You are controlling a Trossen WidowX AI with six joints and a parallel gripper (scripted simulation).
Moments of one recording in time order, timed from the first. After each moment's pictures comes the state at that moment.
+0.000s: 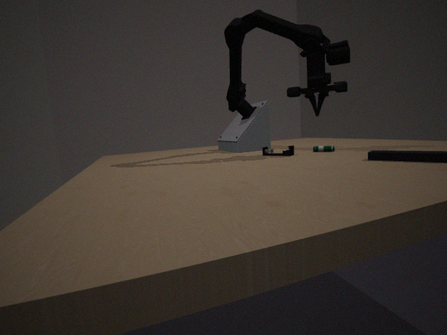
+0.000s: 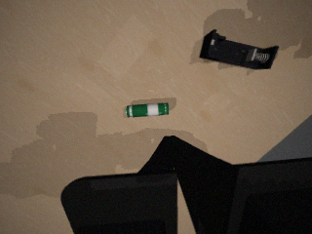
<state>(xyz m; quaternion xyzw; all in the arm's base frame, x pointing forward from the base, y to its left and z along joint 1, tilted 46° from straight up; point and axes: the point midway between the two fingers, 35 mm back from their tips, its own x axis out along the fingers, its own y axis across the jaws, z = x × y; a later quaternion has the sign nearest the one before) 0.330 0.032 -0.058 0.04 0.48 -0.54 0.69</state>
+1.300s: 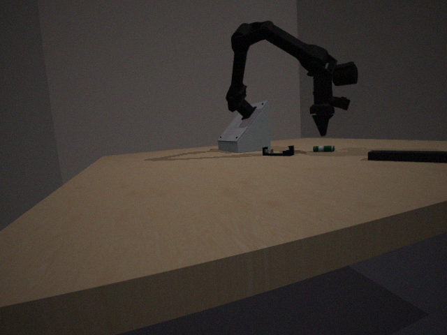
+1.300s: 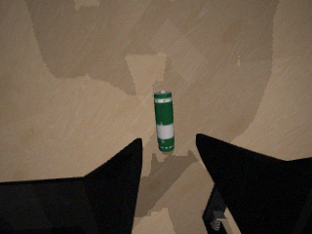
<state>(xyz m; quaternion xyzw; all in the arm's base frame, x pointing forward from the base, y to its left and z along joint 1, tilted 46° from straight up) 0.341 -0.008 -0.114 -0.45 0.72 -0.05 0.52</state>
